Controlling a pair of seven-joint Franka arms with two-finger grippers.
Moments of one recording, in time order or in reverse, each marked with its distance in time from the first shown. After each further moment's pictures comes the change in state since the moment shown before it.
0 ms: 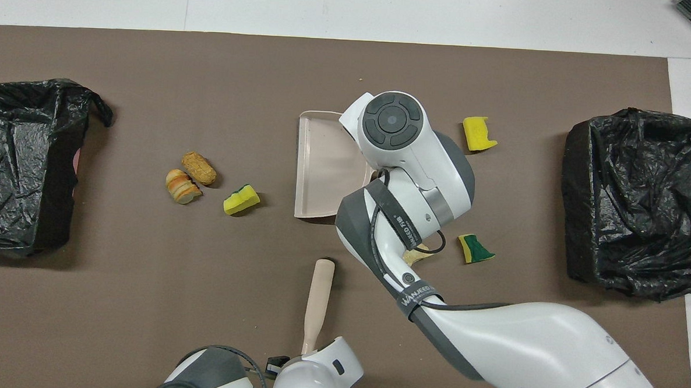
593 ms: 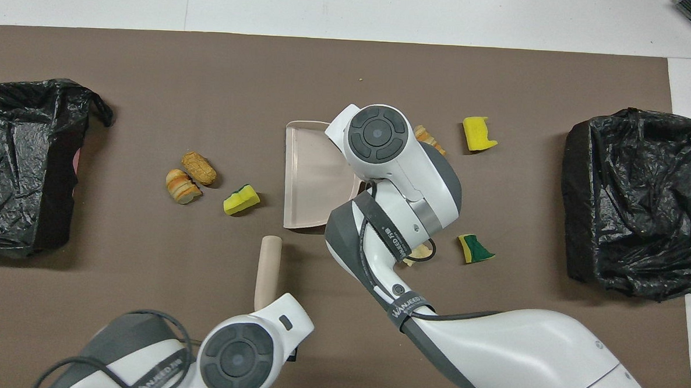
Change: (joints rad) left arm 0.209 -0.121 0.031 0.092 0.004 -0.339 0.124; right arm 0.006 -0.005 0.027 -0.016 0.005 0.002 -0.002
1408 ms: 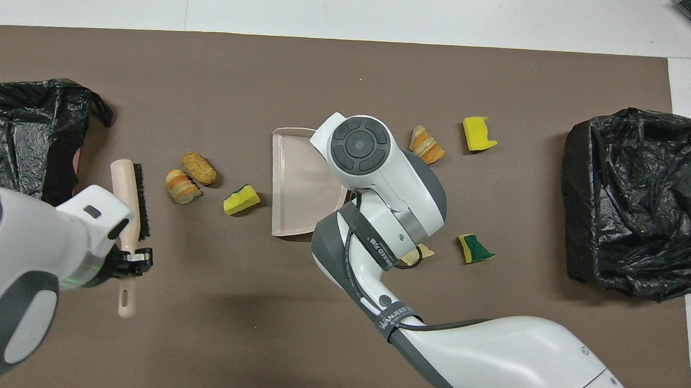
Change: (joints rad) left arm 0.673 0.168 0.012 0.284 0.082 -0.030 0.515; right arm 0.032 0.000 0.009 -0.006 0.011 0.022 0.046
